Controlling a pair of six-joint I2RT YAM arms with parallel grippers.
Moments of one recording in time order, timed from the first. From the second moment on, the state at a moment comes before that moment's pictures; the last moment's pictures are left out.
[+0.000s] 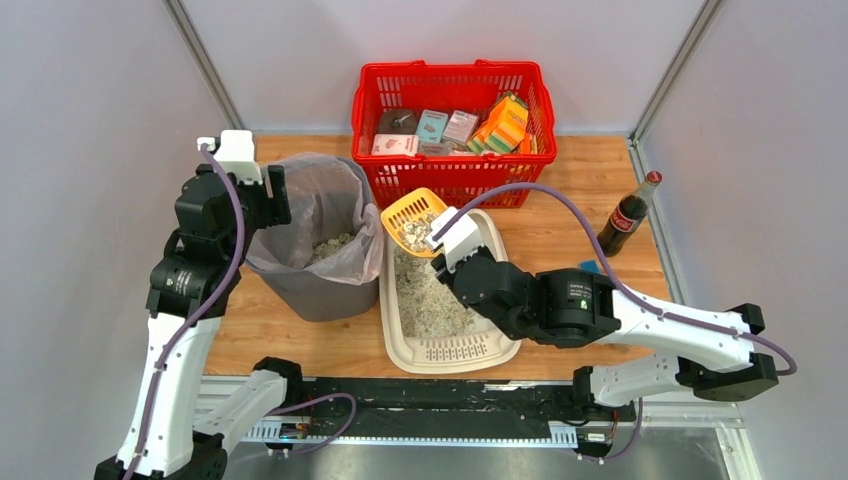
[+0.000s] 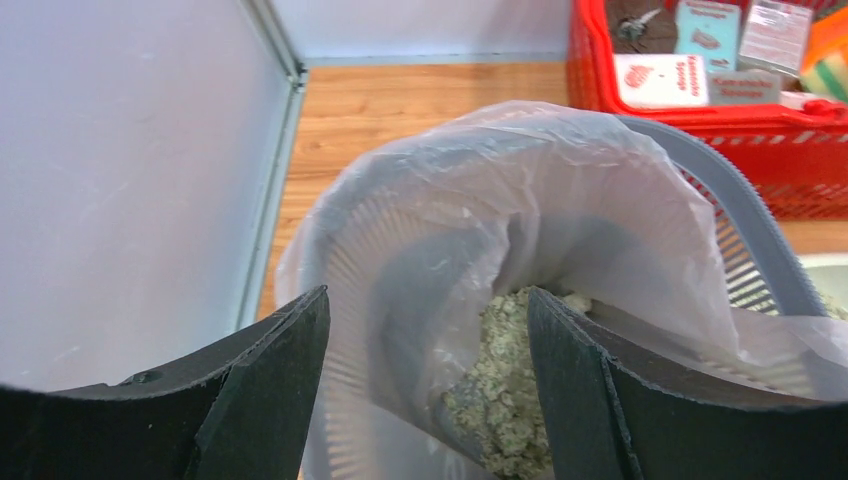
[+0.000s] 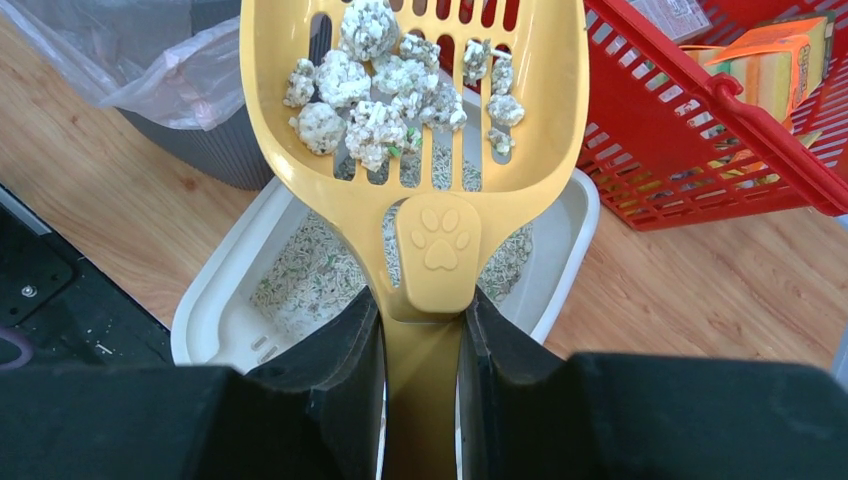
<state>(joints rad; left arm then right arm) -0.22 0.88 1.36 -0.77 -0.25 -0.01 1.43 1.23 1.50 -0.87 0.76 0.19</state>
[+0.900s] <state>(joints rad) 0.14 0.90 1.15 -0.76 -0.10 -0.04 1.25 1.39 1.72 -0.71 0.65 -0.10</state>
